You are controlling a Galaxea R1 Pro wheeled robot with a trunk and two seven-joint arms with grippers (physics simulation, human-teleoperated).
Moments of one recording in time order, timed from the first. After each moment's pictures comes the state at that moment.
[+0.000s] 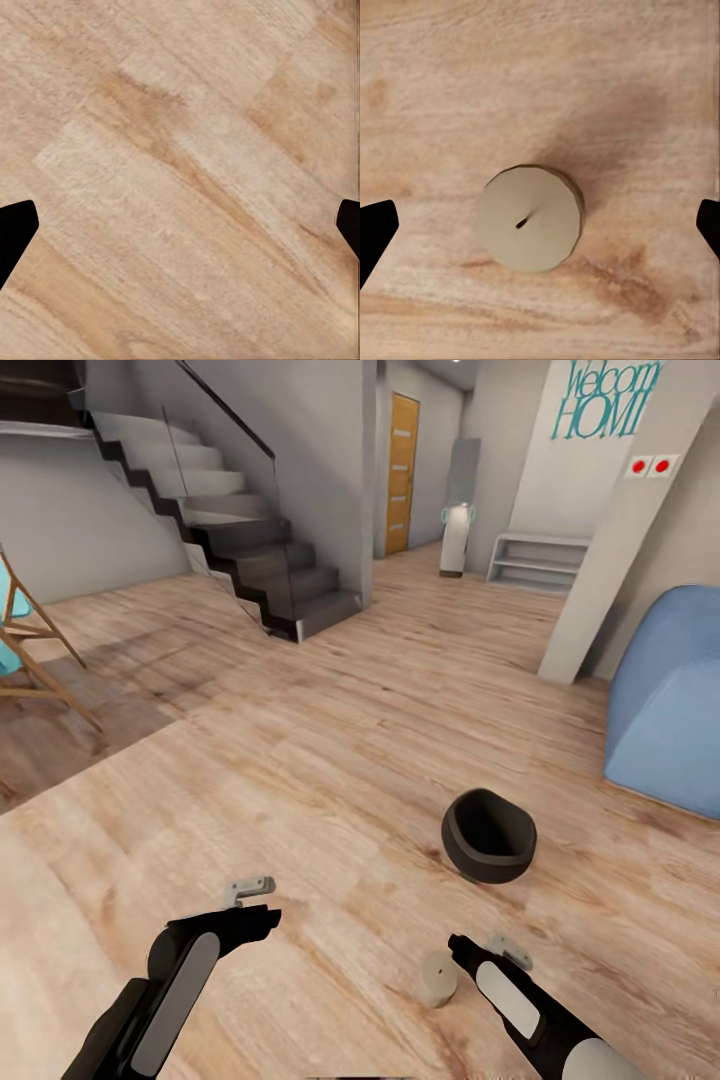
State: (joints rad) left arm -0.30 0.07 -0.21 -1.49 0.58 0.88 0.45; right arm -0.54 -0.09 0.54 -0.59 -1.18 0.05 -0.44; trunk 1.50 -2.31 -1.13
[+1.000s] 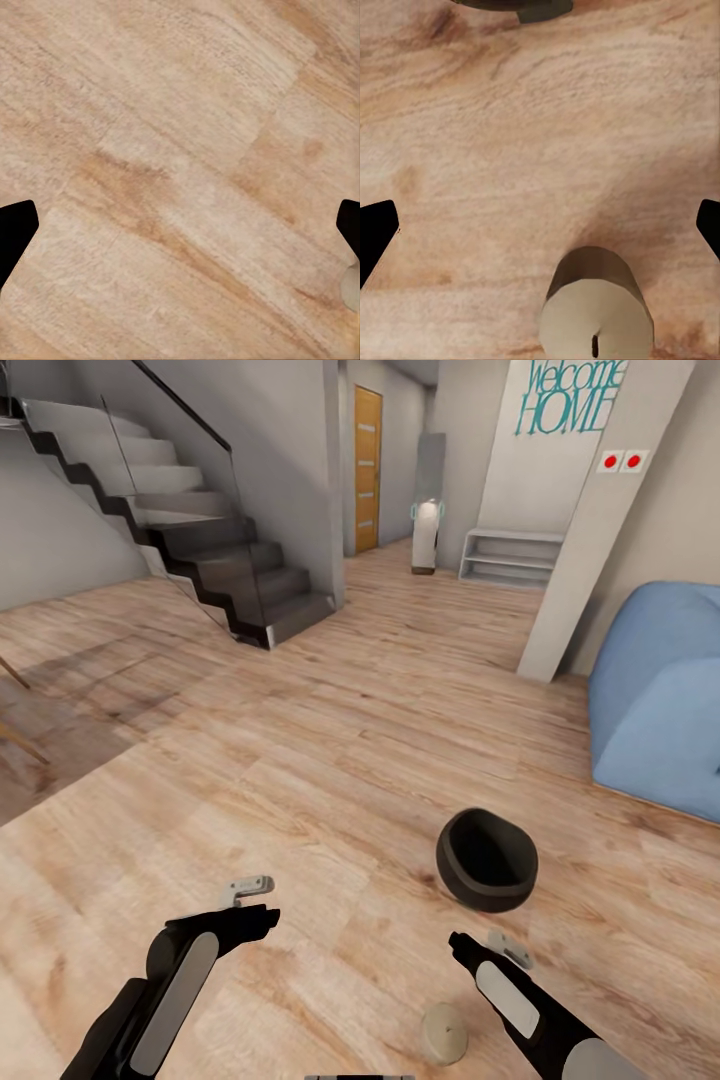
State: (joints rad) left arm -0.30 0.08 -0.20 -1.49 0.58 0.88 0.45; right arm -0.54 -0.09 0.54 -0.60 -1.18 0.02 -0.44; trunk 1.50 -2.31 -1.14
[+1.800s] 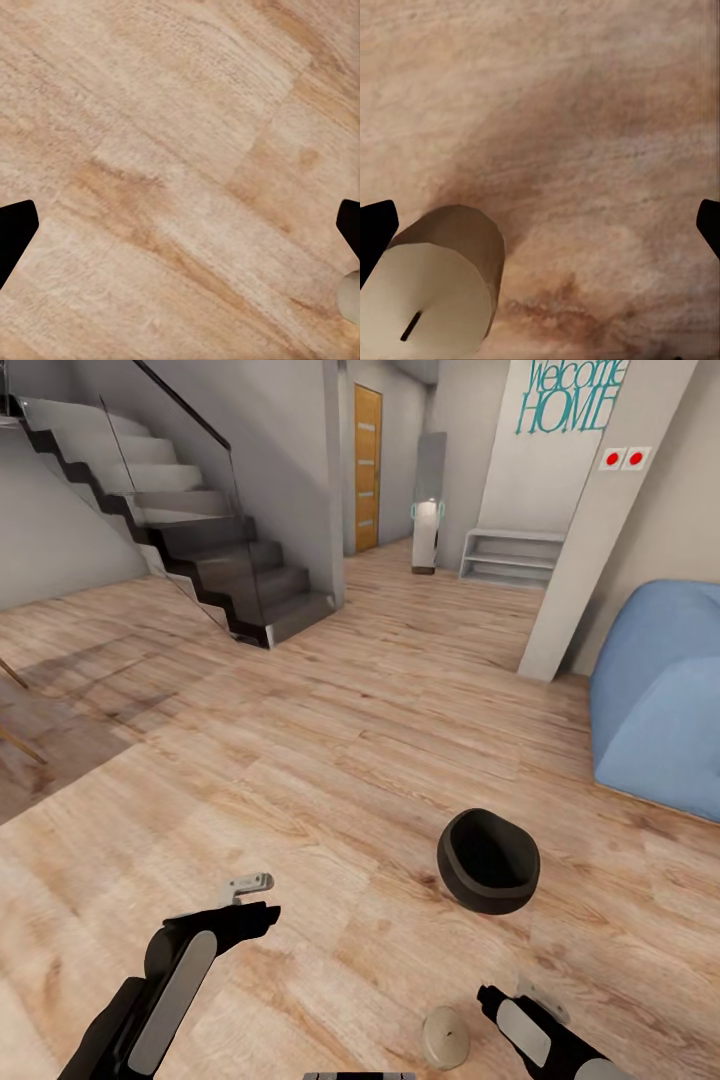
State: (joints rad) left arm -0.30 0.08 -0.20 -1.50 0.59 0.88 0.45; right arm -0.54 -0.09 0.54 -0.34 -1.18 0.04 -0.44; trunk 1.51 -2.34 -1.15
